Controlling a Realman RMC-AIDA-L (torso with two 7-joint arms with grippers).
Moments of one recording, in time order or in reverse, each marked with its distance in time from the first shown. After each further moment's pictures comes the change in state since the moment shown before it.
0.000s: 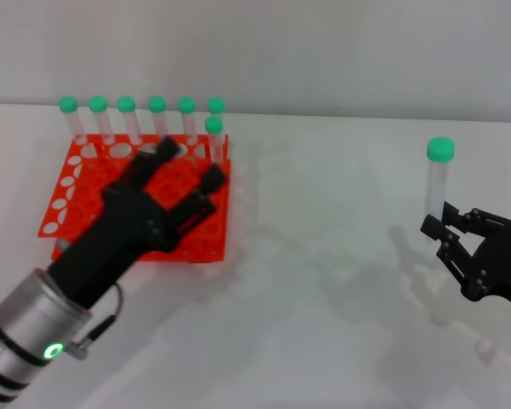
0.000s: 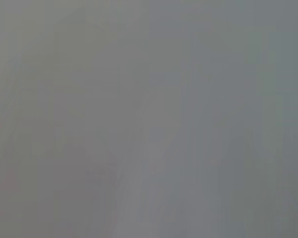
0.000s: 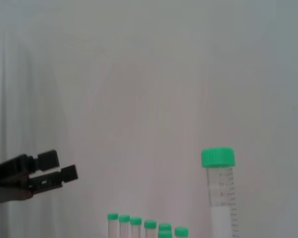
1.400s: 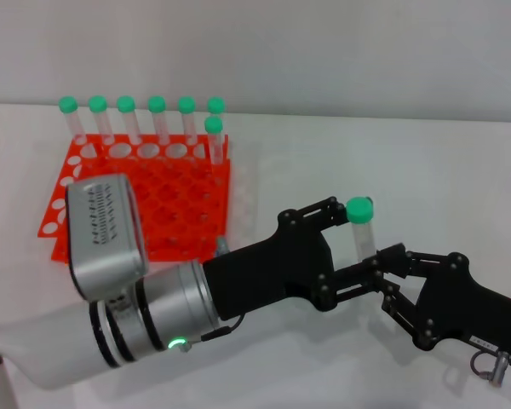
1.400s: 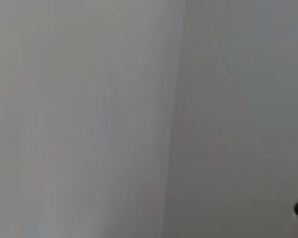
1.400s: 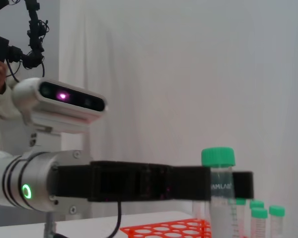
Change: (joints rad) left arm -0.141 -0.019 0.039 -0.196 0.396 0.257 -0.077; right arm 0.058 -0.010 -0.200 0.017 -0.010 0.006 -0.023
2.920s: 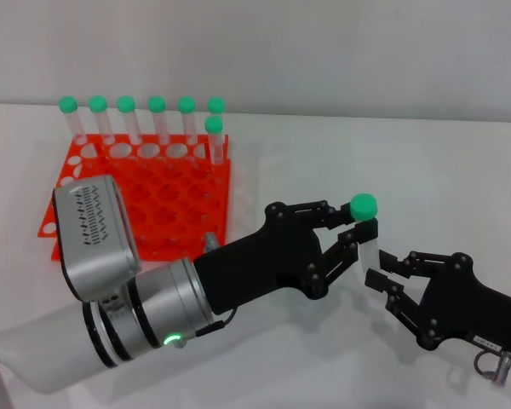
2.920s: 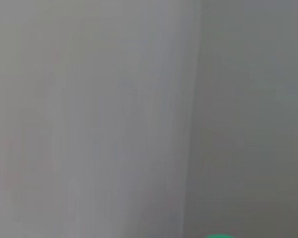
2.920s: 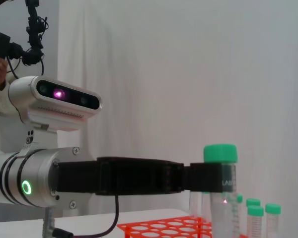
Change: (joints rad) left arm 0.033 0.000 -0.011 -0.027 -0.027 0.032 0.025; right arm -0.001 -0.004 0.001 0.006 0.002 -0.001 -0.013
